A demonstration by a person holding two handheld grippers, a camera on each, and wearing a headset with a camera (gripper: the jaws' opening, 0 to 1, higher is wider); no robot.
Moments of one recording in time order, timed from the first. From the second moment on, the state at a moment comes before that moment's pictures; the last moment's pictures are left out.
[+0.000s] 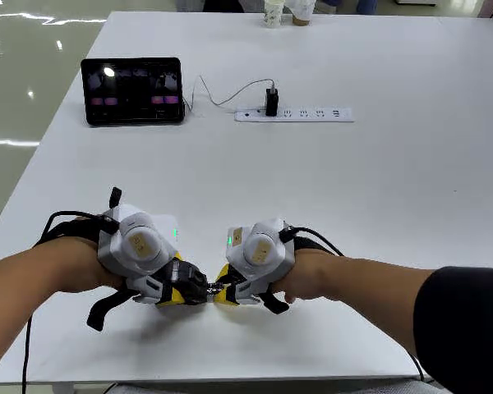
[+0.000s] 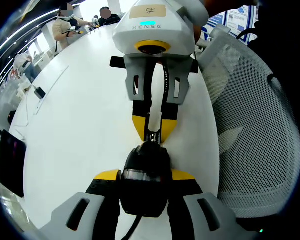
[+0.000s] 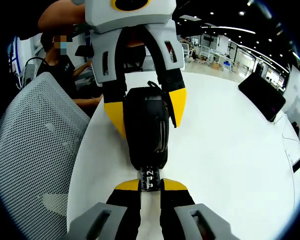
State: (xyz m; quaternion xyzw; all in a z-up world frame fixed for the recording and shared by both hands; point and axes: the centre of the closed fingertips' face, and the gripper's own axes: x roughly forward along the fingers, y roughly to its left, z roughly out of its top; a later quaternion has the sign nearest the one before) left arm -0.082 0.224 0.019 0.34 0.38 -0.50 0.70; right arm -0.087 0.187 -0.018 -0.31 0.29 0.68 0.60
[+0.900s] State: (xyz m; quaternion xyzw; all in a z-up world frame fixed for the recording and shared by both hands) left arm -0.081 0.223 0.018 0.34 0.39 -0.50 0.70; right arm -0.084 0.174 -0.016 -0.30 0.29 0.68 0.60
